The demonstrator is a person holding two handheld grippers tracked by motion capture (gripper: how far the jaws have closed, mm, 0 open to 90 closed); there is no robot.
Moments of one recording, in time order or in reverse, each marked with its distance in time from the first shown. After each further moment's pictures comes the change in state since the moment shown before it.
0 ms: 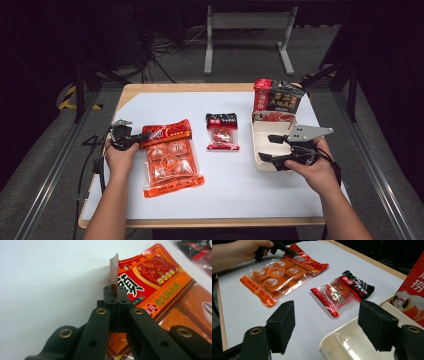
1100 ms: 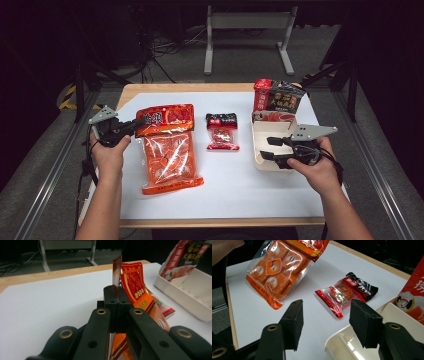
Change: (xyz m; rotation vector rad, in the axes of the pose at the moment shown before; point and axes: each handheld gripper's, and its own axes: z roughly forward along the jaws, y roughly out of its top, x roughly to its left) left arm -0.058 0.039 -0.086 -0.260 -0.113 0.162; right arm 0.001 0.003 -0.008 -0.018 0.029 0.029
